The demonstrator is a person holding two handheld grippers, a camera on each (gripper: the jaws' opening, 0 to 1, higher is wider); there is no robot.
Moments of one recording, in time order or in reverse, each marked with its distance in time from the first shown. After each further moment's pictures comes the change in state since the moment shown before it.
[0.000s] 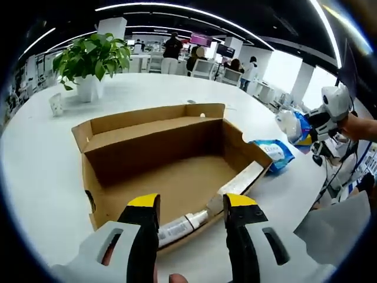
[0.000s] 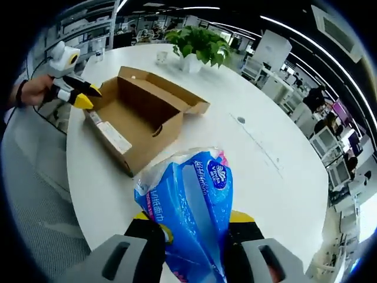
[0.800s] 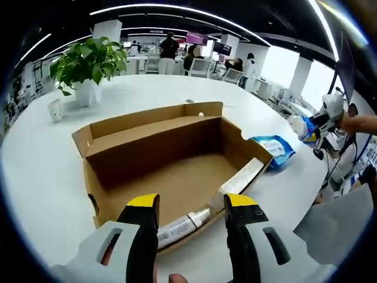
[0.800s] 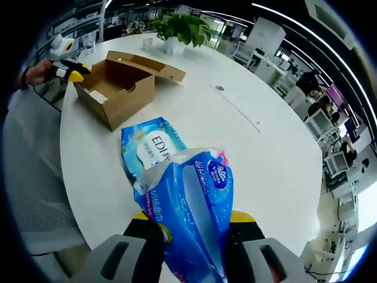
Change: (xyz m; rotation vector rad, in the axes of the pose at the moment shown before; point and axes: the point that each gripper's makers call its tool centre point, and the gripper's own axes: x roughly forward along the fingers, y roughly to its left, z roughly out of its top) left arm -0.002 -0.001 -0.001 0.048 0.012 0.004; right arm -0.019 -0.061 -0.096 0.022 0.094 -0.019
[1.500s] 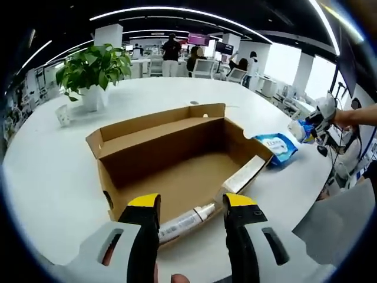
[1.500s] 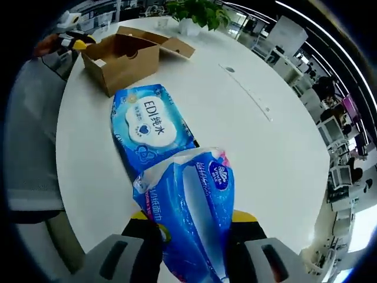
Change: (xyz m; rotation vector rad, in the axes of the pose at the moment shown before) left arm -0.019 0.003 0.002 0.027 -0.010 0.057; right arm 0.025 -0.023 -0.034 -0.125 0.084 0.064
